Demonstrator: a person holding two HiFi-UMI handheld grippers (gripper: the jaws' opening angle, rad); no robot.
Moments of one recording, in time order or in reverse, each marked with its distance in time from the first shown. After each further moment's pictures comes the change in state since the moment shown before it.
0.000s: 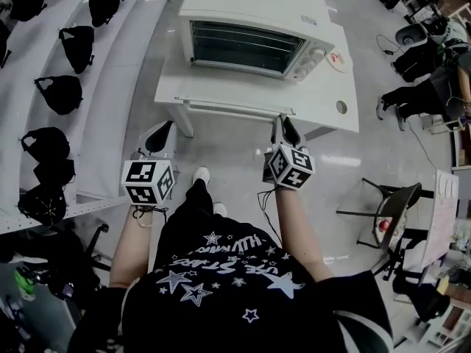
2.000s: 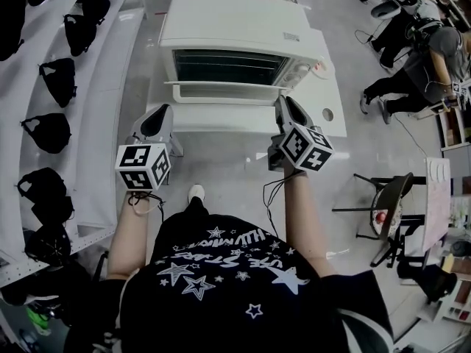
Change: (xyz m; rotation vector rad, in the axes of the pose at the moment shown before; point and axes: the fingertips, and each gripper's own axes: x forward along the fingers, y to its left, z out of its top) left arm 0.085 0.021 0.088 0.029 -0.101 -0.110; right arm 0.046 0.002 0.119 0.105 -0.055 0.034
